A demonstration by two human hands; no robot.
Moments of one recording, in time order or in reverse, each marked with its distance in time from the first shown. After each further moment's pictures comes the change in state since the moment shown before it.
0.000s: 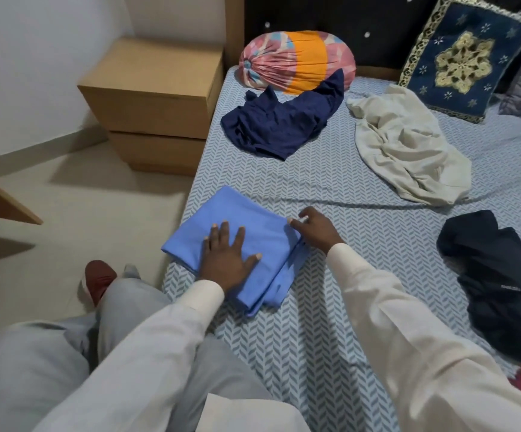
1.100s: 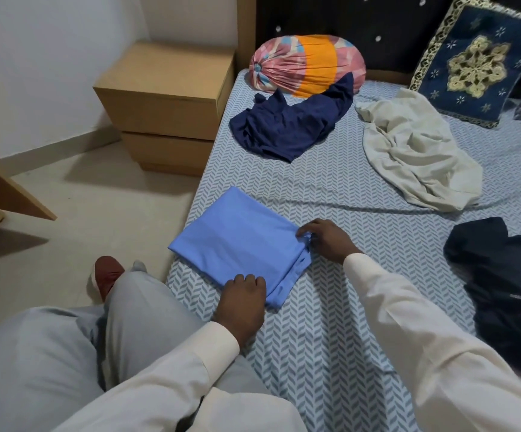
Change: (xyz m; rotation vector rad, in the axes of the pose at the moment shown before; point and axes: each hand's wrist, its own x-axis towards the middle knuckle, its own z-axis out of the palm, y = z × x) left_hand -0.076 0.046 0.022 0.359 0.085 0.170; right_hand 0.007 0.049 -0.008 -0.349 -0.109 -0.426
